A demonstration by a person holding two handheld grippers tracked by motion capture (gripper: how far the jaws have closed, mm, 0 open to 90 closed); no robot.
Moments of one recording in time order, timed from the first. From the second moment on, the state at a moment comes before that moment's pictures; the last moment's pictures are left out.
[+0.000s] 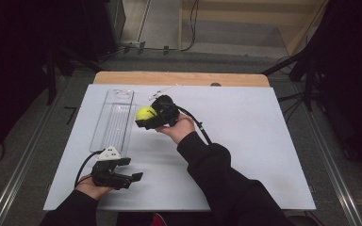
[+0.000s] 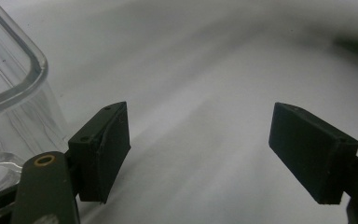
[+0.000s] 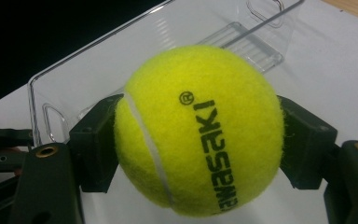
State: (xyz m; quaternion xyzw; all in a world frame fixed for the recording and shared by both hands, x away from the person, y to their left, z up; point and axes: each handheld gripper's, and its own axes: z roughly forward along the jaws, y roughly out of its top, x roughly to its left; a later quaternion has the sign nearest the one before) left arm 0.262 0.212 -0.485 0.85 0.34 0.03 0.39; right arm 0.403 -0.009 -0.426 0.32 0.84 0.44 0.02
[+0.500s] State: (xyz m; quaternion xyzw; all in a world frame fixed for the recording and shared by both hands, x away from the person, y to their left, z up) left arm 0.262 0.212 -0.485 0.85 0.34 0.03 0.39; right arm 0.410 0.011 -0.417 0.31 0.84 0.44 0.01
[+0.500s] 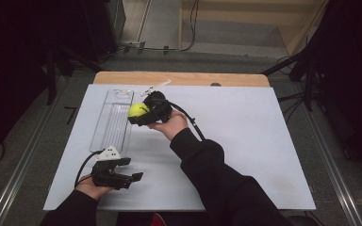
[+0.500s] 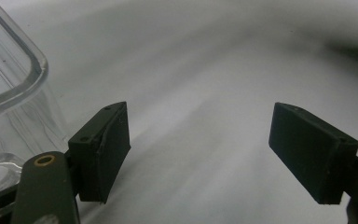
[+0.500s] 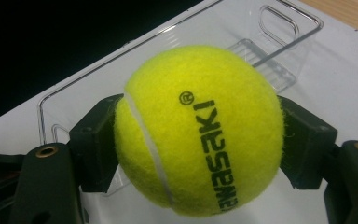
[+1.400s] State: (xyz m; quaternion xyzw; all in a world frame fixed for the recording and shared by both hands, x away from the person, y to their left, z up) left arm 0.262 0.213 -0.484 0.85 0.34 0.03 0.40; right arm 0.421 0.053 -0.412 0.30 0.85 0.44 0.00
